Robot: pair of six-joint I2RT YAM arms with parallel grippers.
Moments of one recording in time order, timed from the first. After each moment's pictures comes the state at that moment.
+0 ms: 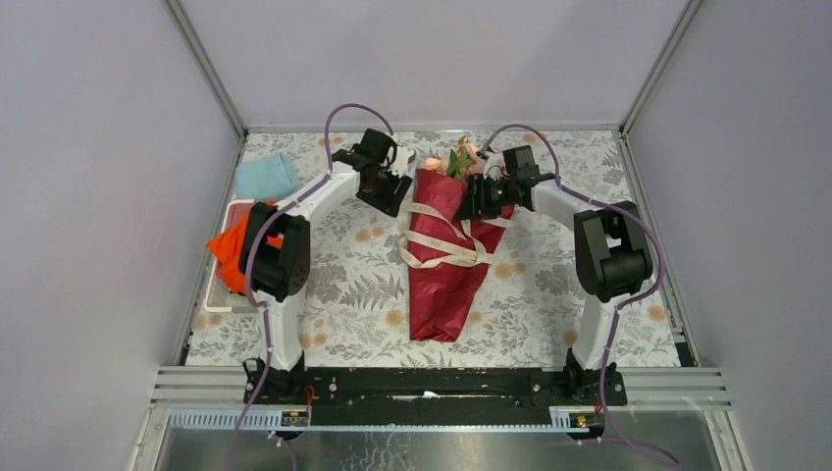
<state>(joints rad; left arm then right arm) -0.36 2.01 1.64 -0.68 0.19 0.13 0.28 1.94 1.30 -0.27 -0.70 0.26</state>
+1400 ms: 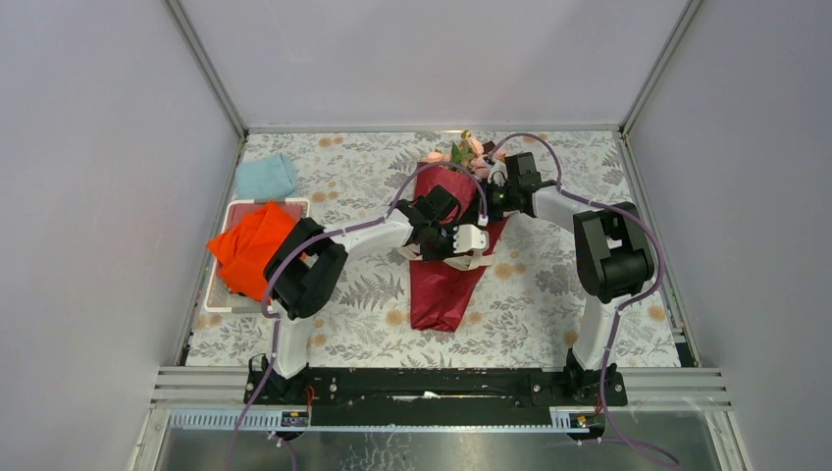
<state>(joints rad) -0.73 1.99 1.41 -0.51 0.30 0.78 0.27 1.93 1.23 -0.20 -0.65 0.42</state>
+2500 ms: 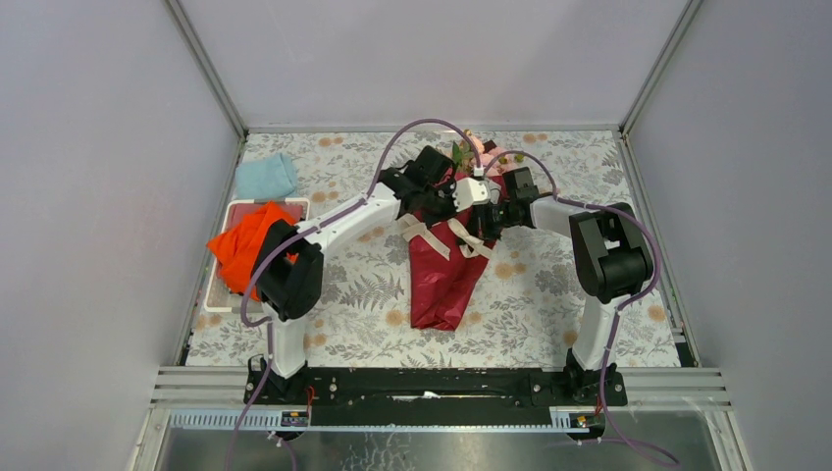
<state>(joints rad) -0.68 1.93 1.63 -0.60 0.28 0.64 0.29 1.93 1.13 -0.19 -0.80 0.36</state>
